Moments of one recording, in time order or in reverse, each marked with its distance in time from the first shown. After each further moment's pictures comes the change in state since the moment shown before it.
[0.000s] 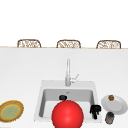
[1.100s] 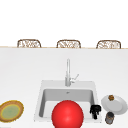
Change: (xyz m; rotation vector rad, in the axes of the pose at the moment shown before) left hand -0.061 -0.059 -0.071 0.005 0.024 -0.020; right hand 0.000 0.000 0.000 0.000 0.000 0.000
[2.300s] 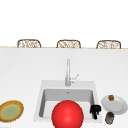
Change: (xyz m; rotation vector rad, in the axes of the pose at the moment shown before) left hand 0.011 -0.017 0.014 0.028 0.008 -0.118; right hand 0.000 0.000 0.000 0.000 0.000 0.000
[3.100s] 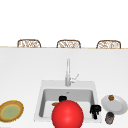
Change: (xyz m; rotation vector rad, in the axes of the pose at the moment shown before) left hand 0.109 0.088 0.056 0.001 0.000 0.005; right hand 0.000 0.000 0.000 0.000 0.000 0.000
